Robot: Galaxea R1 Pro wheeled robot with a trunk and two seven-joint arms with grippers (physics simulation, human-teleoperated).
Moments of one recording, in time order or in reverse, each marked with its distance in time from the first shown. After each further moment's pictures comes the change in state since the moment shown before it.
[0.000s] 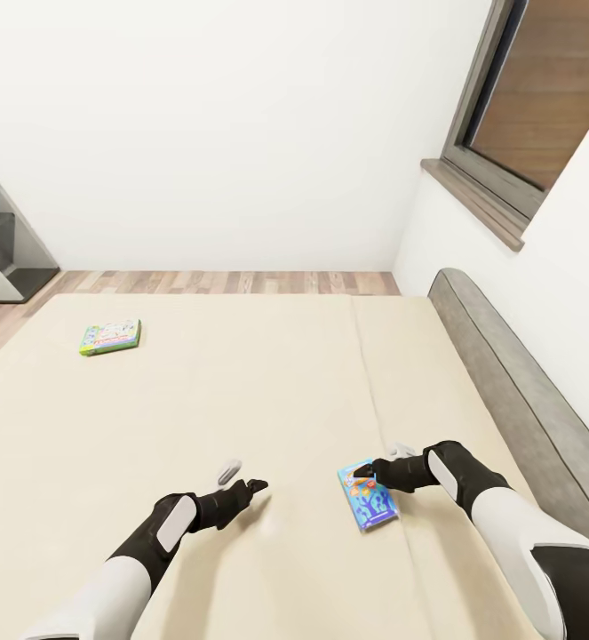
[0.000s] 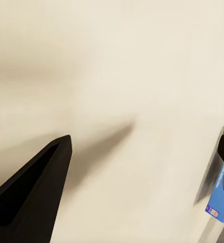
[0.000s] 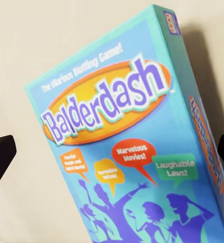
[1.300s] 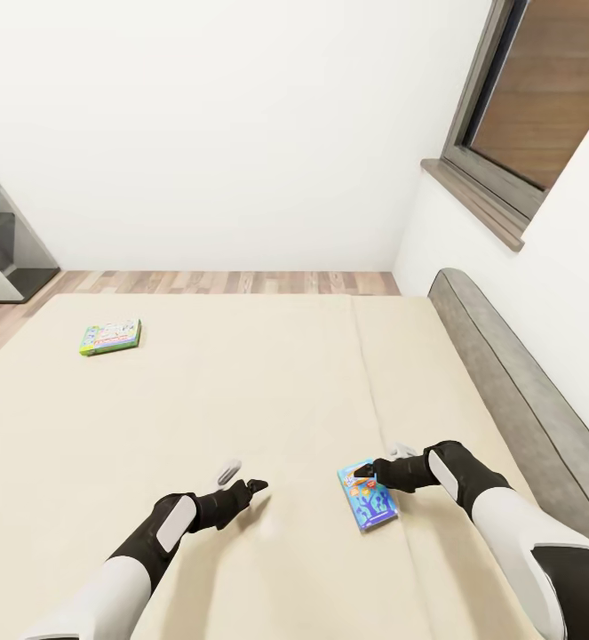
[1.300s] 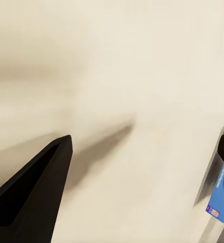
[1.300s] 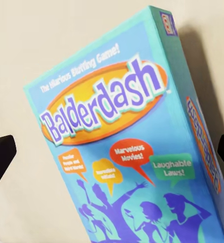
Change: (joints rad) left arm 0.000 0.001 0.000 0.000 -0.001 0.000 0.000; right arm 0.000 -0.002 -0.001 0.000 0.000 0.000 -0.001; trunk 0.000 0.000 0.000
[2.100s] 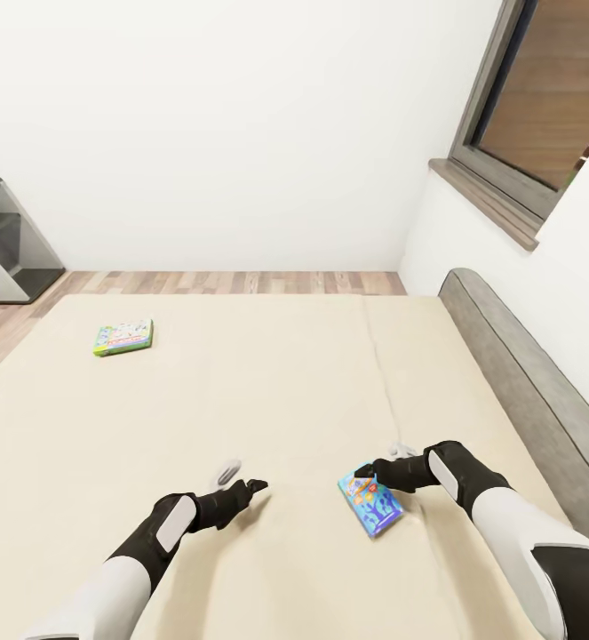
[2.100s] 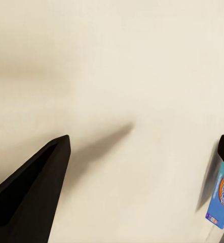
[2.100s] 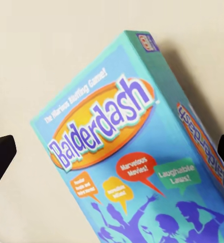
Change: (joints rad) left arm 0.000 0.000 0.000 0.000 0.000 0.000 0.000; right arm 0.000 0.000 0.000 0.000 0.001 0.000 -0.002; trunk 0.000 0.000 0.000
